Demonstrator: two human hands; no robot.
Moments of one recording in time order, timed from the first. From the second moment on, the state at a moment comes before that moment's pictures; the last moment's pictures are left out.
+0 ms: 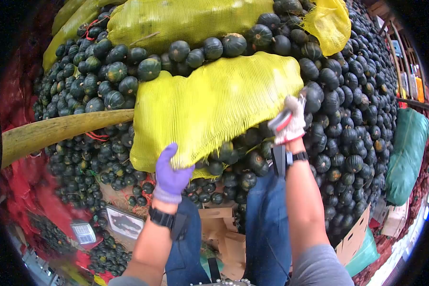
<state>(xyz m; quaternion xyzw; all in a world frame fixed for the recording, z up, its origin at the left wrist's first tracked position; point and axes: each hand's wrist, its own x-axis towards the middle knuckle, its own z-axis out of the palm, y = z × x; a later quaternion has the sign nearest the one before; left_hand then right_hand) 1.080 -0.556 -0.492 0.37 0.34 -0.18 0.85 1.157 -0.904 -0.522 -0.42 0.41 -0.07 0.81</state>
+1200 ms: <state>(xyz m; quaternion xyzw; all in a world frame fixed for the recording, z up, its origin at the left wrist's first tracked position) 1.170 -0.729 -0.598 0.88 -0.34 -0.32 -0.02 1.196 -1.022 -0.552 -0.77 0.38 0.37 0.36</state>
